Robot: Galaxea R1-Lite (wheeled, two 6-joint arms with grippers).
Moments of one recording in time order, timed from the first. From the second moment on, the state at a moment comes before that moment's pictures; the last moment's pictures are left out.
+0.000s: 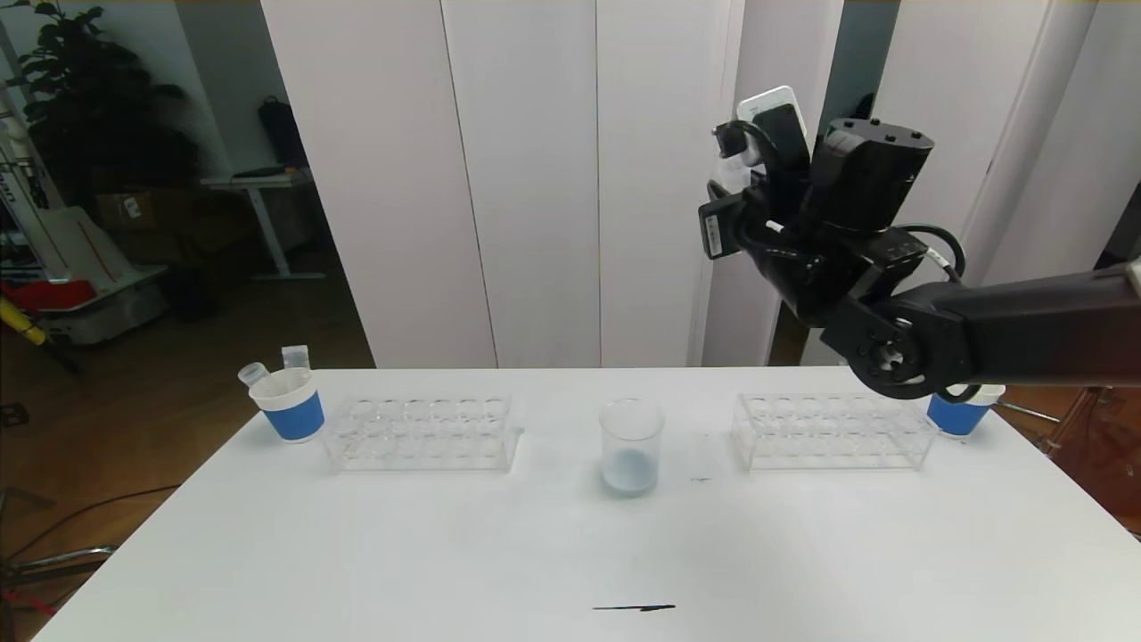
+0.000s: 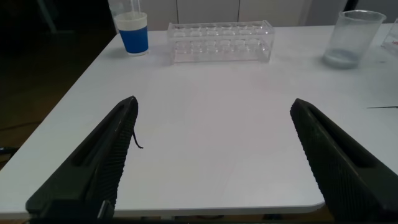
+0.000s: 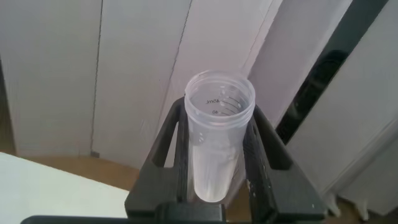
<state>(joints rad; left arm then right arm) 0.00 0.00 0.00 0.00 -0.01 0.01 0.51 2.08 -1.55 -0.73 -0.37 -0.32</state>
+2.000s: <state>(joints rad) 0.00 0.00 0.00 0.00 -0.01 0.01 -0.16 2.09 -1.12 -1.11 -0.37 -0.02</state>
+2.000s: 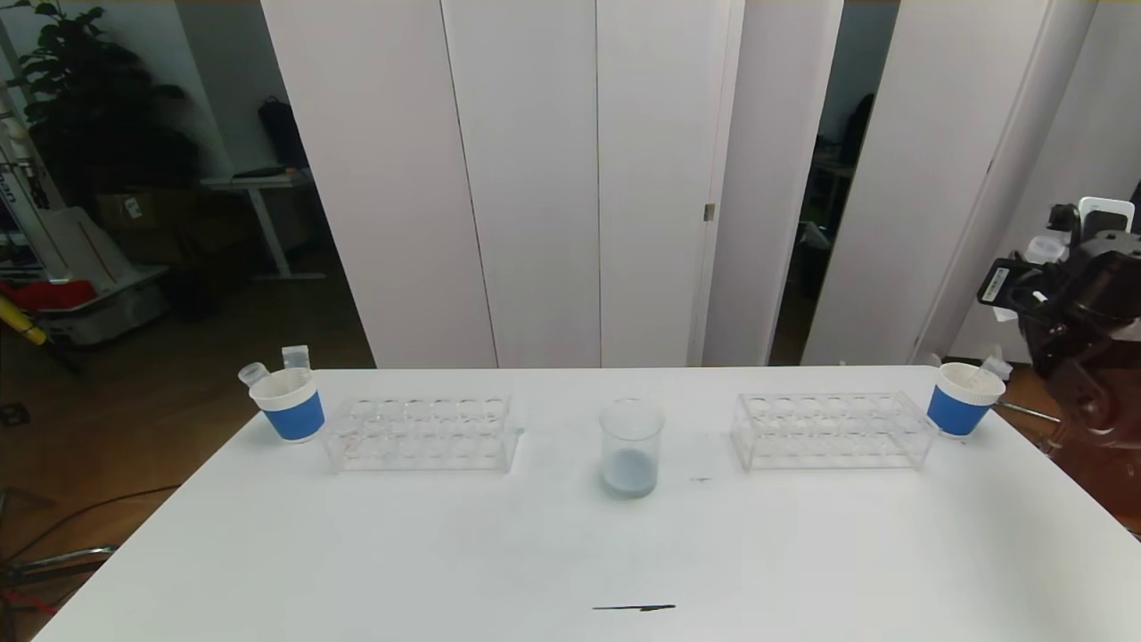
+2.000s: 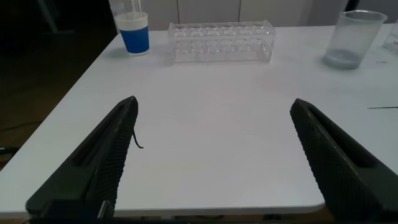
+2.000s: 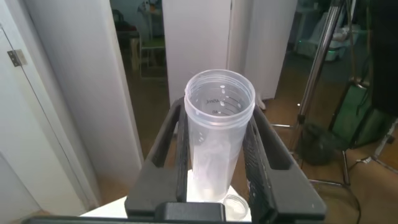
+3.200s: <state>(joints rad) 0.00 0.00 0.00 0.00 -0.01 0.01 -0.19 2.25 -1.02 -1.13 -0.38 0.02</state>
